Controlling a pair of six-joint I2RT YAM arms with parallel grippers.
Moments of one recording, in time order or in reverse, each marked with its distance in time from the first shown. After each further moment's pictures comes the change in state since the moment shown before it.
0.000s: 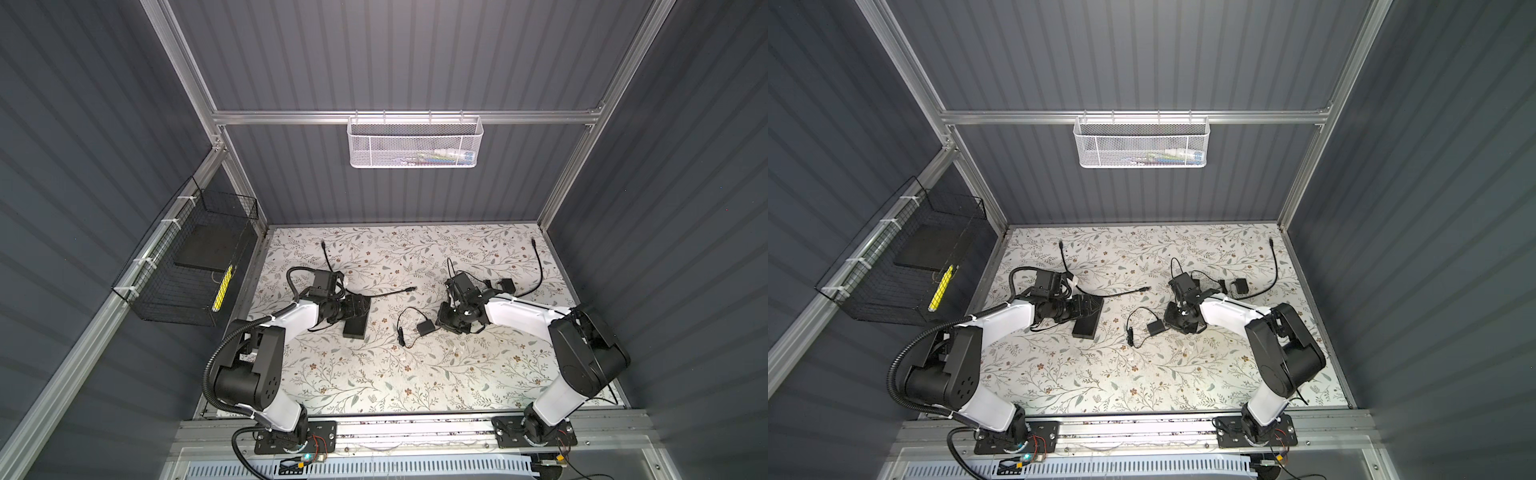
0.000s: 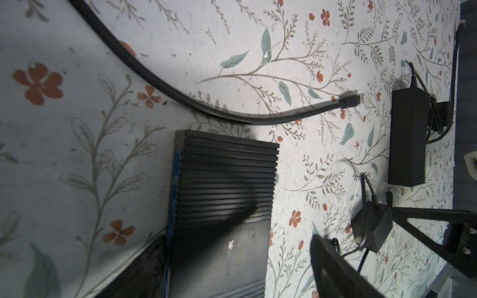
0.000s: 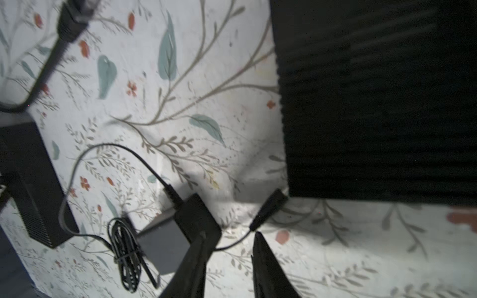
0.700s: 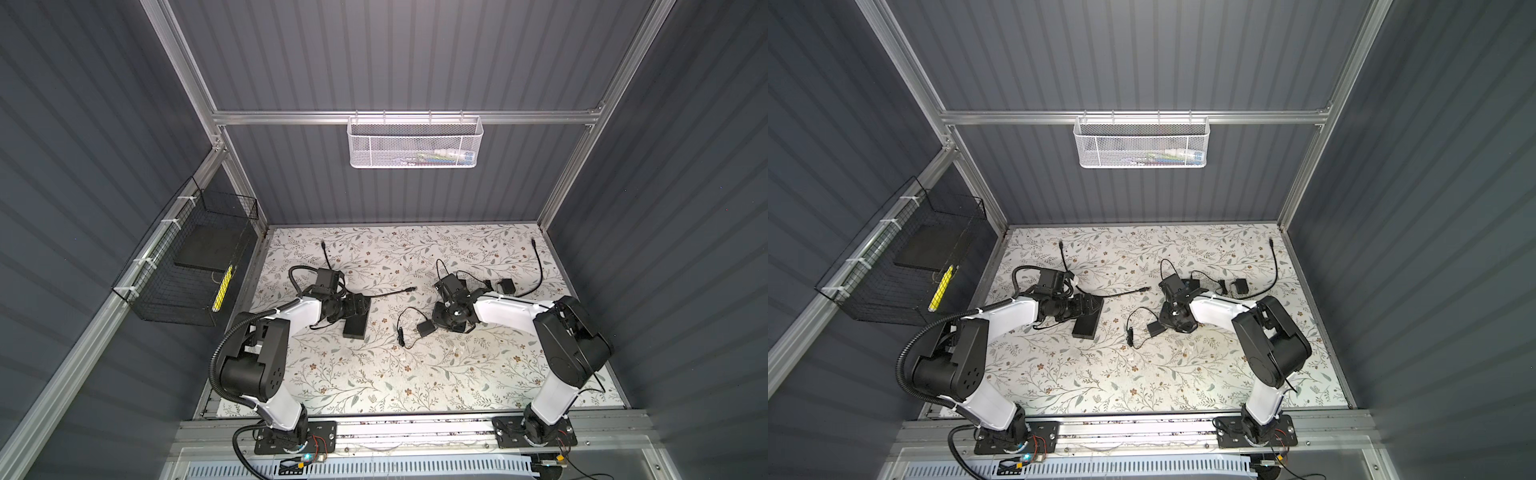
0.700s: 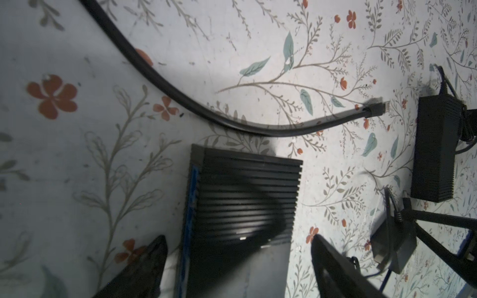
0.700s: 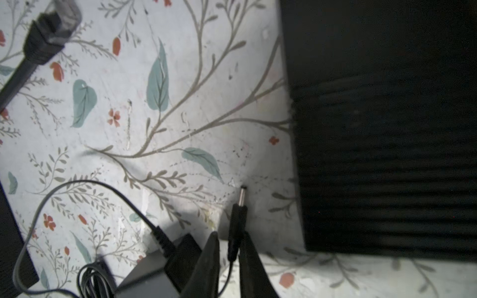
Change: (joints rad) left arm -0.001 0.065 0.039 -0.002 -0.060 0.000; right arm 0.059 0.092 0.059 -0.018 0.156 -0.021
